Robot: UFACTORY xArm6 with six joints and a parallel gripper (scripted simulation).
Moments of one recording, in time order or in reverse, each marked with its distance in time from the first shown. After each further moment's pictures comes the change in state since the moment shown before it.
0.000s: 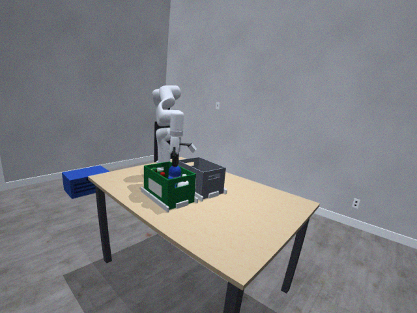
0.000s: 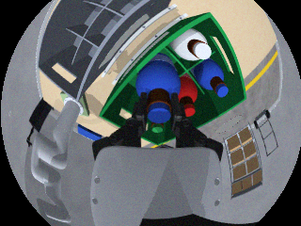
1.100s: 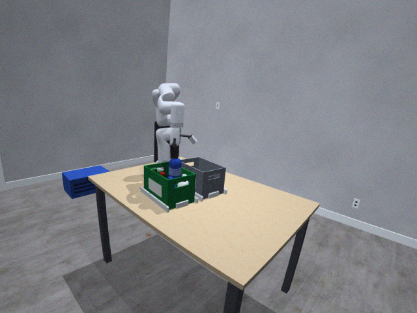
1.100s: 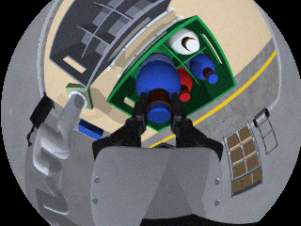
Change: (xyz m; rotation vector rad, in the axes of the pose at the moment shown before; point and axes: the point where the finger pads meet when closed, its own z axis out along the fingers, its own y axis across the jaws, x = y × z) arm 0.000 0.000 -0.048 0.000 0.000 0.000
